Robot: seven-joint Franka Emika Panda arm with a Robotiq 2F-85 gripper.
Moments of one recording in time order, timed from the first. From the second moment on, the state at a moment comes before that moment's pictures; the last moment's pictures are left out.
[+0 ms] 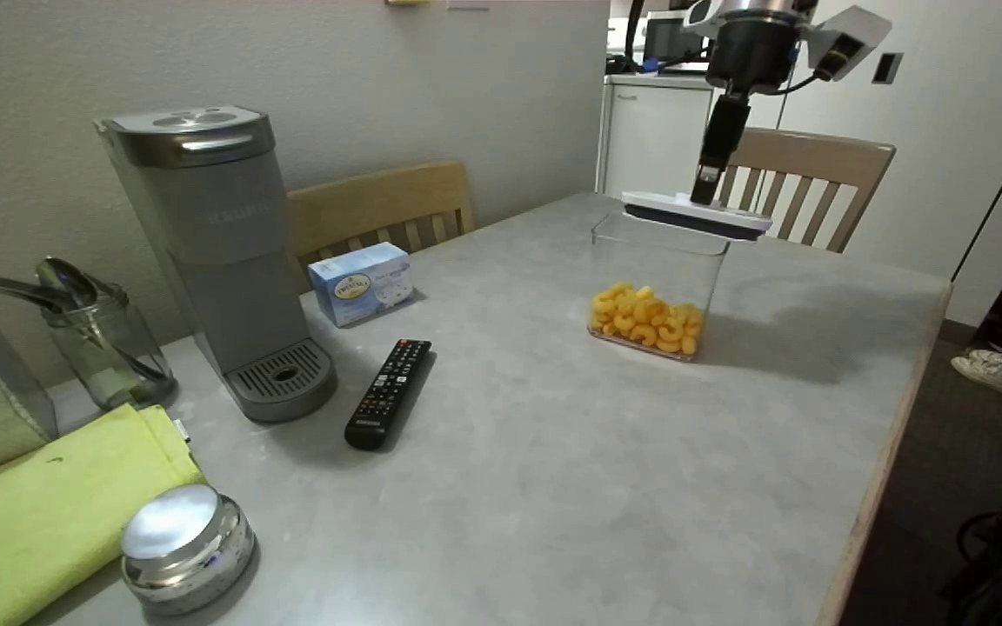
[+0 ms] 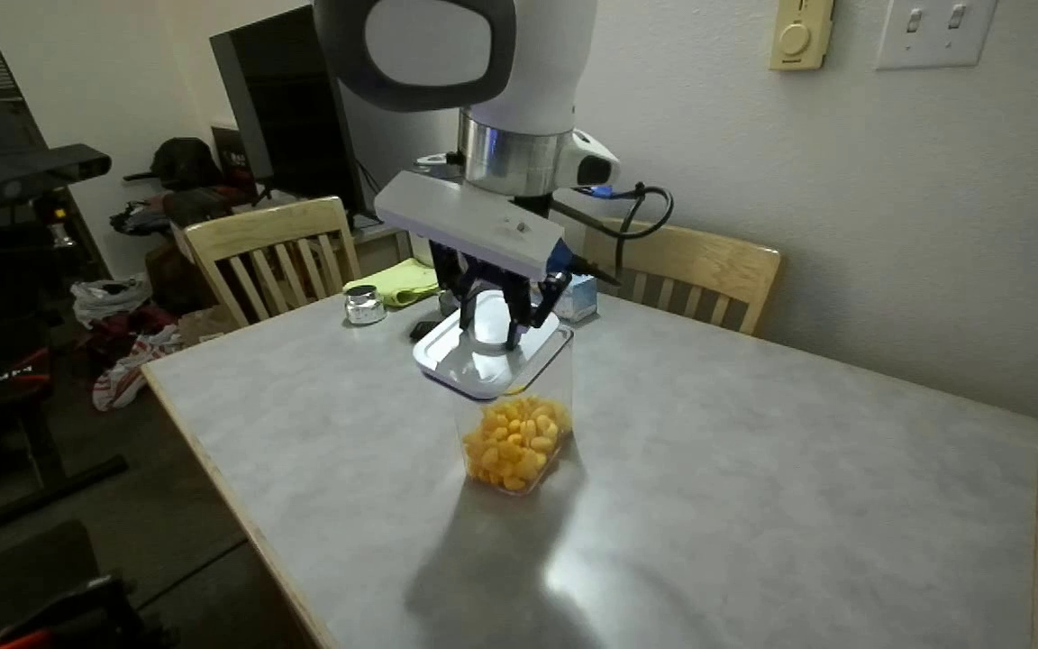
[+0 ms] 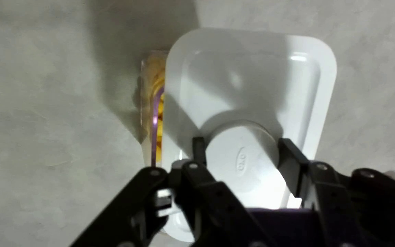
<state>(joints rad) -0.21 0.23 -0.06 -2.03 0.36 2.18 -0.84</state>
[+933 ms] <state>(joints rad) -0.22 0.26 -0.05 -2.02 0.42 2.21 -0.98</state>
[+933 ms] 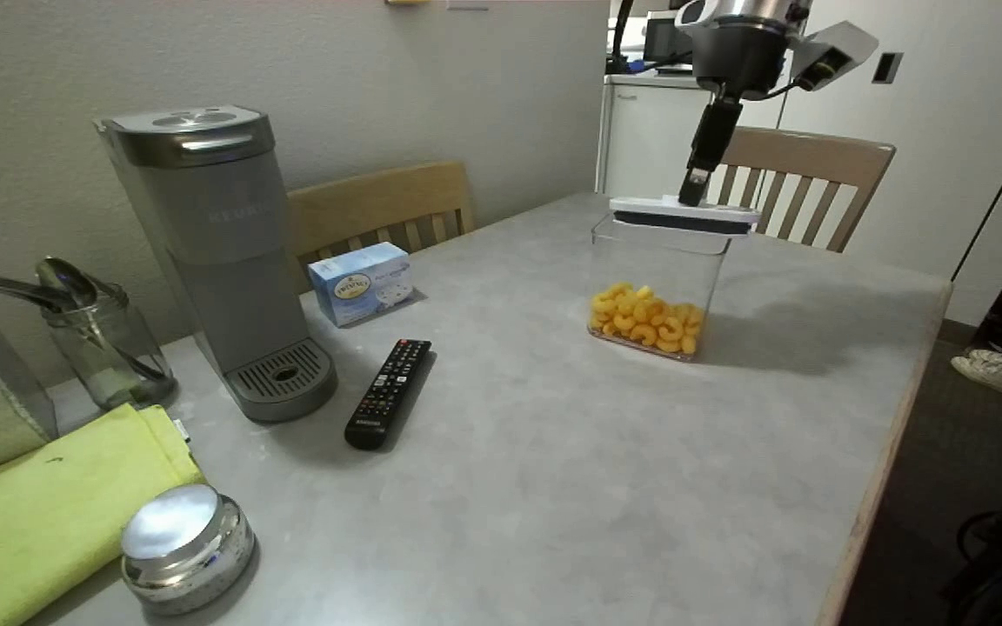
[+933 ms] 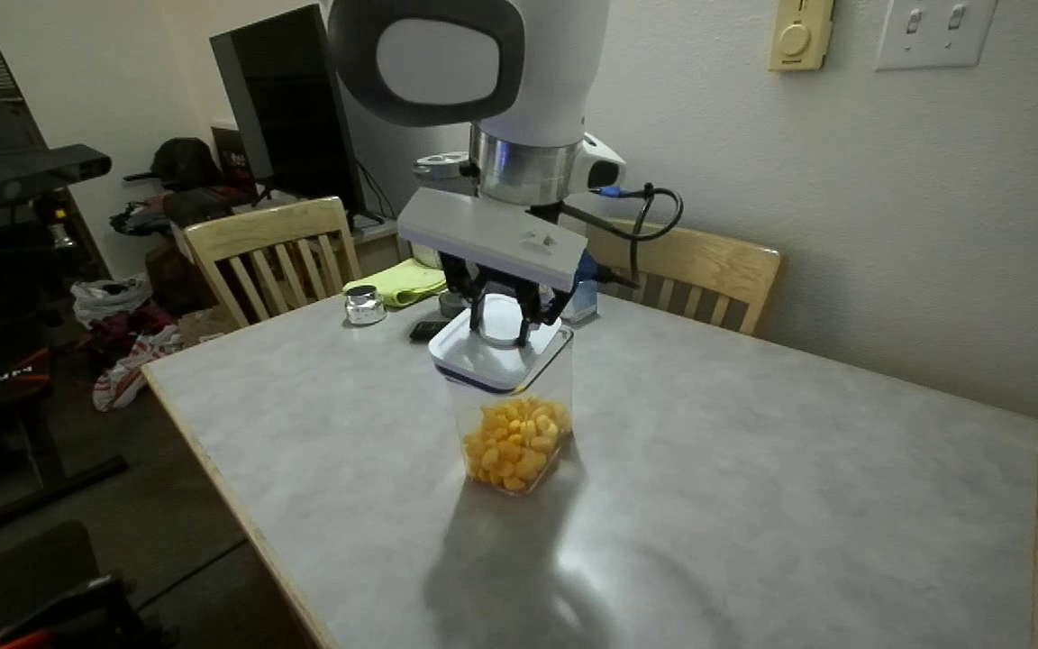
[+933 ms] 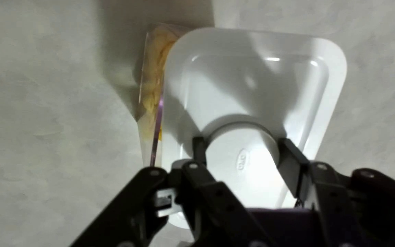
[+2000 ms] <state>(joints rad) -0.23 0.35 -0.05 -1.92 0.46 2.21 -1.03</state>
